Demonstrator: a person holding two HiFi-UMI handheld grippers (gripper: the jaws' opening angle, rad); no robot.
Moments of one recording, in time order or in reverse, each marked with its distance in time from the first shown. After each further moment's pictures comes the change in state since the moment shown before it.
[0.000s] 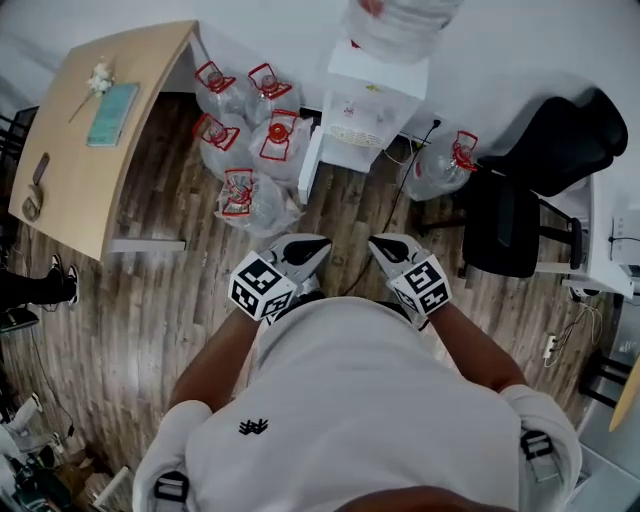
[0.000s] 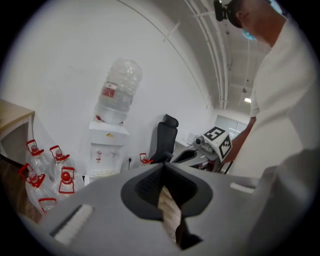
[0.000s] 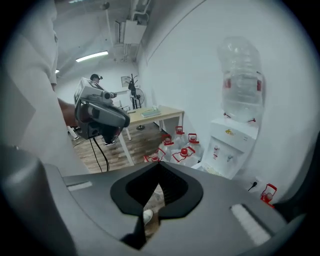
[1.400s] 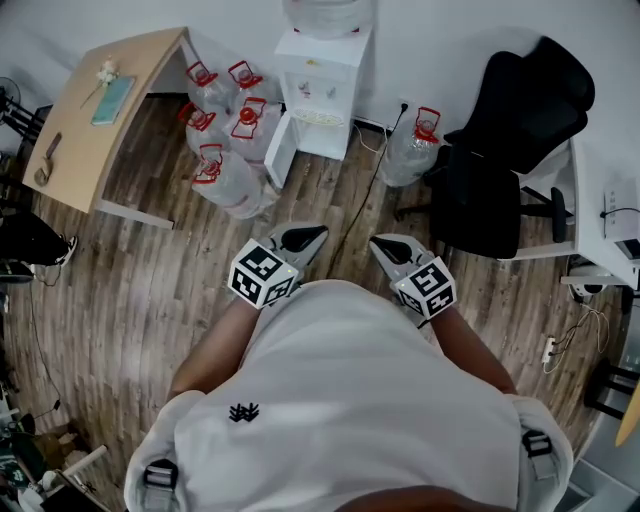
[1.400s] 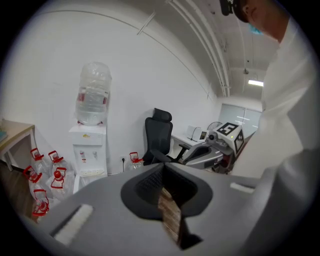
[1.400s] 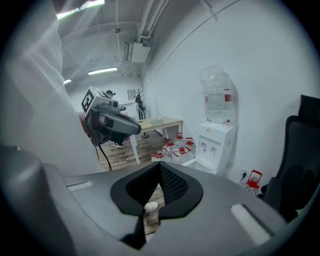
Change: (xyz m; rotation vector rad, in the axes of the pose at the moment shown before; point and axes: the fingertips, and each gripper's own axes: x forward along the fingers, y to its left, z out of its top) left arm 0.107 -0.227 -0.019 0.078 0.030 0.122; right arm -0.240 0.005 -0.124 0.000 -0.150 0.034
